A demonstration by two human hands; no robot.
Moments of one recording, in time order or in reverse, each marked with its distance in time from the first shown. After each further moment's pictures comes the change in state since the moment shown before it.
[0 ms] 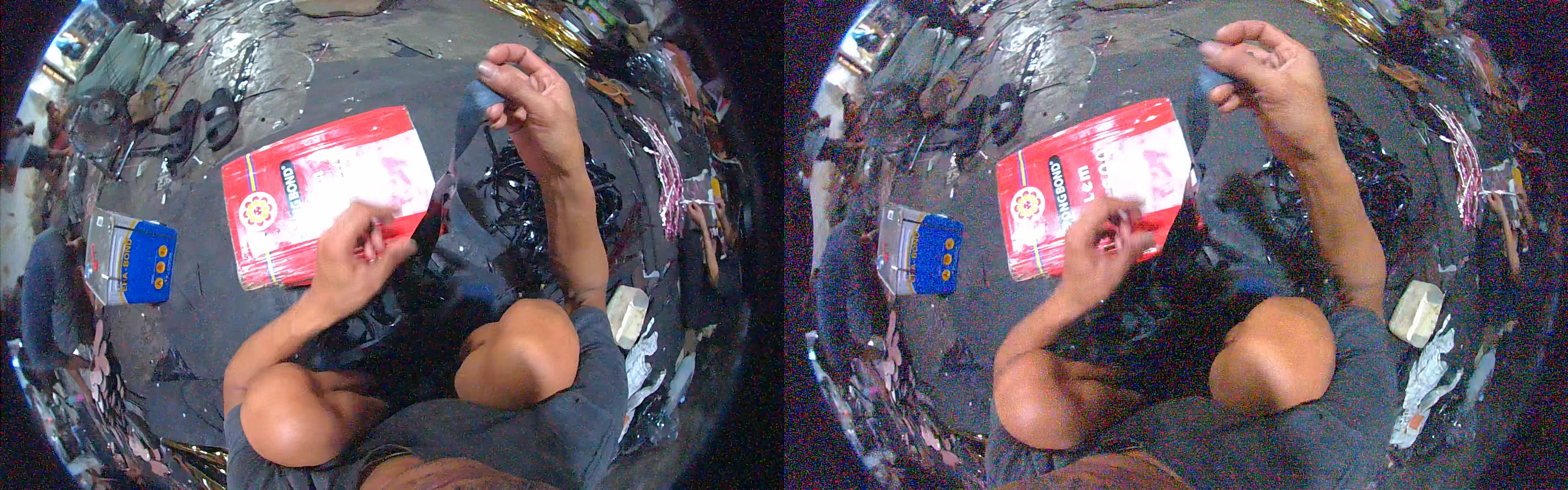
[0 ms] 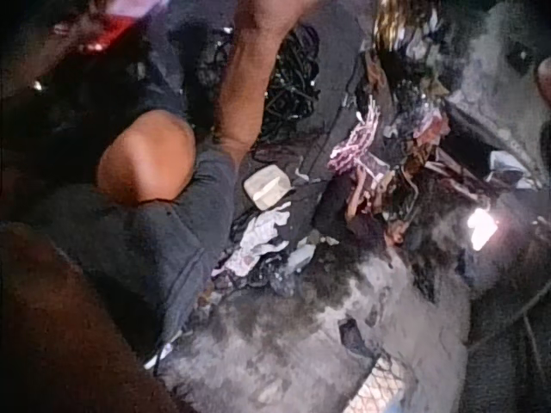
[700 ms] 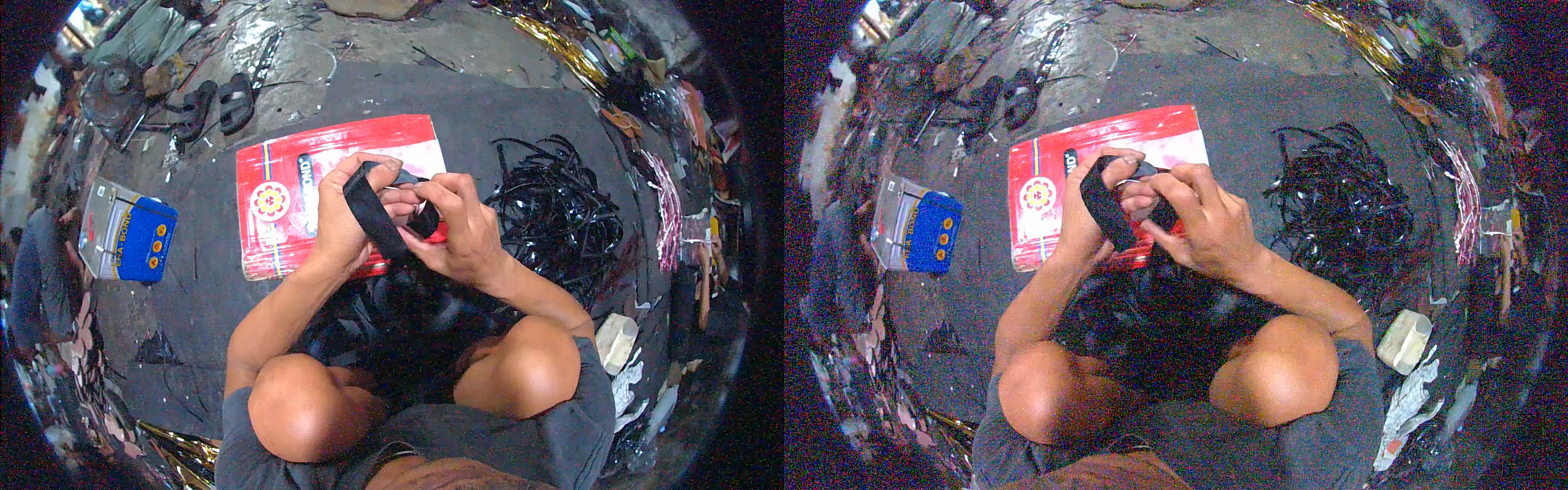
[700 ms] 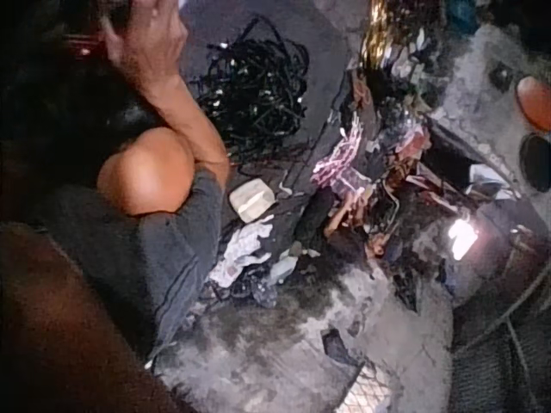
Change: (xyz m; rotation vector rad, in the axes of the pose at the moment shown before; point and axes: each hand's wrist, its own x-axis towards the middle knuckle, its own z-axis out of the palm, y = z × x) left_hand 0.052 -0.002 -0.009 -1.018 0.161 -0.475; right_hand -0.083 0.088 0.050 -0.955 -0.238 -0.690
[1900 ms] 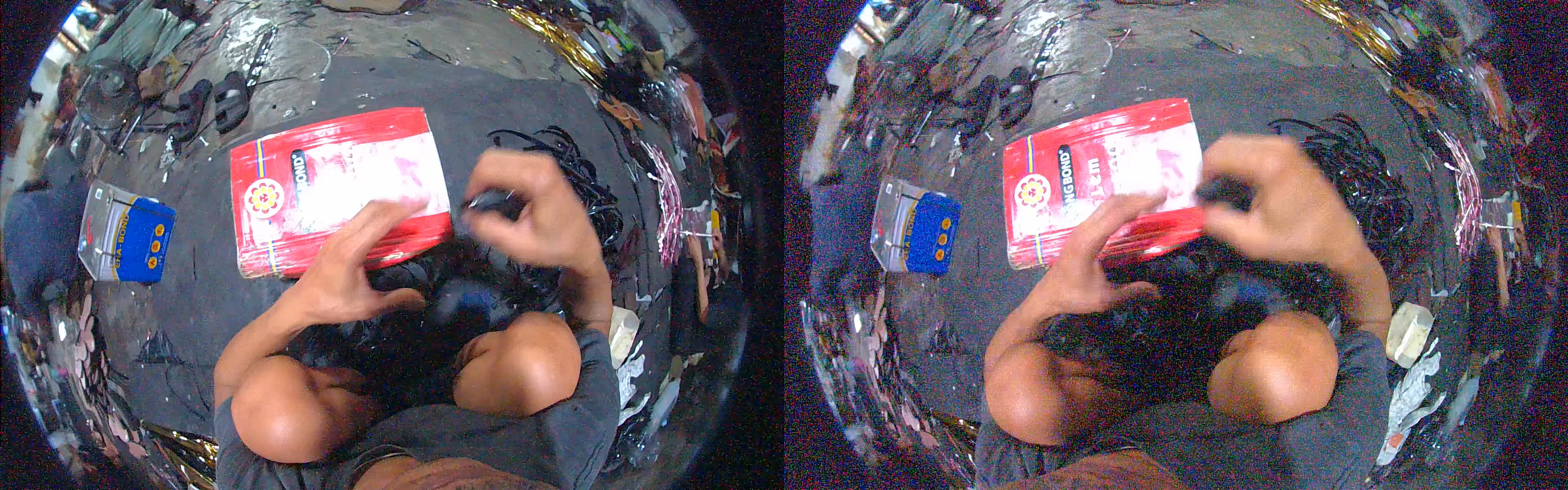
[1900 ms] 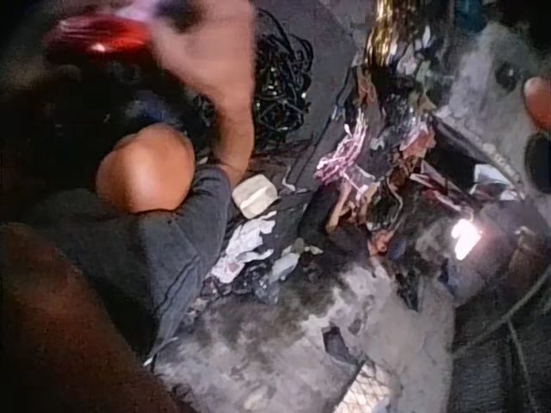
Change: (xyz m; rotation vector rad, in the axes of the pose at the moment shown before) left_hand -0.056 0.010 -0.005 1.055 -0.489 0.383; right_hand 0.049 0.005 -0.100 0.245 -0.394 0.176
